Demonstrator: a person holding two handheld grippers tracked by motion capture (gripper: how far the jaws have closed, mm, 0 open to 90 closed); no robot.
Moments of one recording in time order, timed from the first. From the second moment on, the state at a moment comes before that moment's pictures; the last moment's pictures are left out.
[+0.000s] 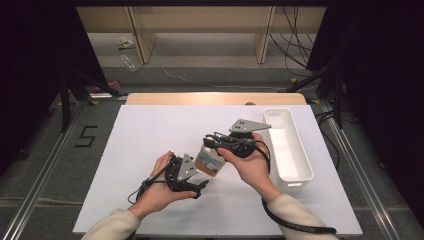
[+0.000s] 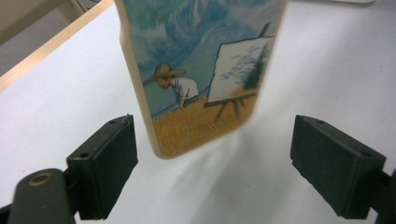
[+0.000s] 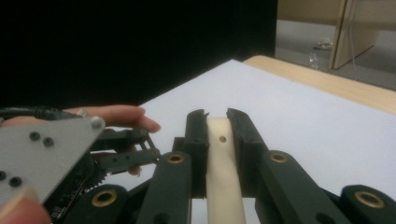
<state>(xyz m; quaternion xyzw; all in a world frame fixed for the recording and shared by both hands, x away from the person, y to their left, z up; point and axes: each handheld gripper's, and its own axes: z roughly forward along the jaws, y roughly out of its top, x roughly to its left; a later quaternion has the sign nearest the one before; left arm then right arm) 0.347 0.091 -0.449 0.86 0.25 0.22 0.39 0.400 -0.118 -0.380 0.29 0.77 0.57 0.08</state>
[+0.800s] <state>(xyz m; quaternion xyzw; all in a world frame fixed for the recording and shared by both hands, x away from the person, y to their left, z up) 0.357 0.109 -0.445 0.81 0.27 0.14 0.50 0.406 -0.141 -0.352 0.15 0.85 0.50 0.07</state>
